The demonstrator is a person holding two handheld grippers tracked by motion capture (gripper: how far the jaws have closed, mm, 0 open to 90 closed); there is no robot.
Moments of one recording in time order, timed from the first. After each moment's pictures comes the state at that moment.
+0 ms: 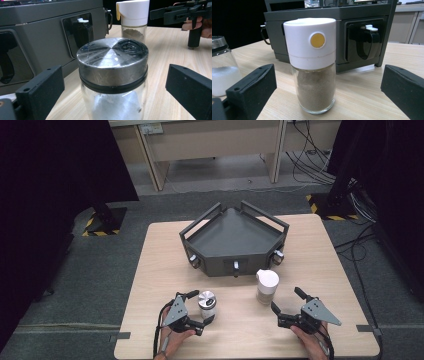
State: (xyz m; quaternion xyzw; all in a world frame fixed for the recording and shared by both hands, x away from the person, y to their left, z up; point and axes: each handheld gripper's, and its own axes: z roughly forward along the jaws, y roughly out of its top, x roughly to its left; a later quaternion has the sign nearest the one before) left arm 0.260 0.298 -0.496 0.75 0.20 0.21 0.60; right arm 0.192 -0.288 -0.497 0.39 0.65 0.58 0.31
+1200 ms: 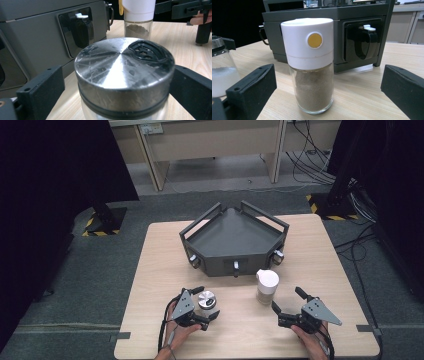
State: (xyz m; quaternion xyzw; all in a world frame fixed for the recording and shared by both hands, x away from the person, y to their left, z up) left arm 0.277 0.281 -0.491 0.76 0.19 0.21 0.59; right arm 0.192 -0.289 -0.497 0.39 0.65 0.58 0.31
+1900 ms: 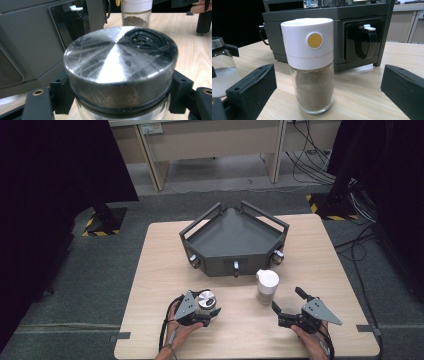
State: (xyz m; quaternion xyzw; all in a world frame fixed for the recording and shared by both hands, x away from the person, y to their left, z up) left arm 0.280 0.280 -0.489 0.78 0.18 0.20 0.57; right arm 0.193 -0.289 -0.497 0.39 0.65 0.58 0.31
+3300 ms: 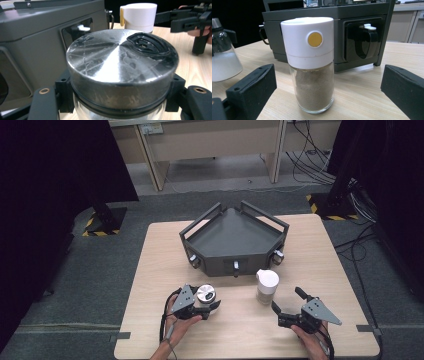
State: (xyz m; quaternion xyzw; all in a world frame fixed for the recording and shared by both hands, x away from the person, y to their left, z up) left arm 0.287 0.279 -0.460 0.76 0.20 0.19 0.59; right arm 0.193 -0.289 -0.498 0.39 0.65 0.58 0.31
